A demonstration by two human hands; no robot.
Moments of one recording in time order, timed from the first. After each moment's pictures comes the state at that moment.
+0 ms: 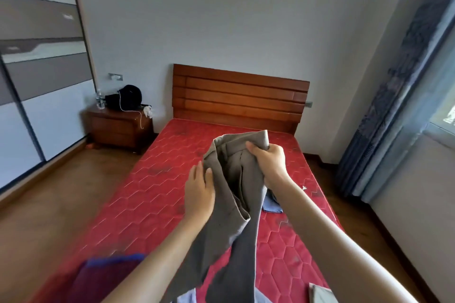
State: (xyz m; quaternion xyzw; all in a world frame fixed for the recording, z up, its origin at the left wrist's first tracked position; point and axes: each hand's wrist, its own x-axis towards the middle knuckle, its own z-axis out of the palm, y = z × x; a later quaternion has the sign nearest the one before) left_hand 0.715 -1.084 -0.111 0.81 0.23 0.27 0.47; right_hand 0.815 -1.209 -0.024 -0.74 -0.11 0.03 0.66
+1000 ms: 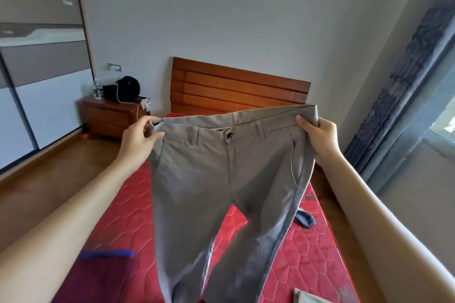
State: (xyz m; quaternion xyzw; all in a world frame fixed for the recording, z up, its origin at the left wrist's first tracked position) left_hand 0.725 -0.967 -0.047 0.81 0.18 0.41 0.37; right_hand 0.924 -1.314 0.028 -0.73 -0.17 -0.08 0.65
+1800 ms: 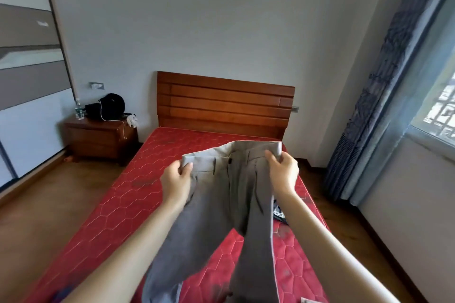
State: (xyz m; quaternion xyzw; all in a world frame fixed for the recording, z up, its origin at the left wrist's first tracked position) left_hand 0.779 -1.051 -0.074 0.75 0.27 0.37 0.48; right_hand 0.897 -1.252 -0.041 -0.79 -0.04 -0.13 0.60
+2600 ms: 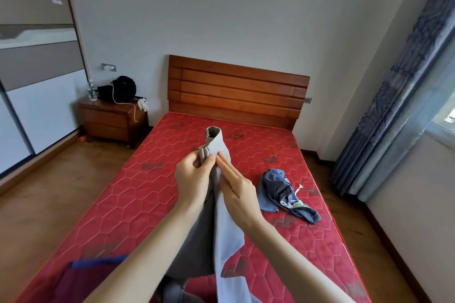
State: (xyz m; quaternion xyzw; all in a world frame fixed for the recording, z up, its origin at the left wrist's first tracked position) left_hand 0.750 -1.087 -0.064 0.62 0.22 0.39 0.65; right_hand 0.785 -1.196 -0.077 -0.78 -0.41 -0.04 0.47
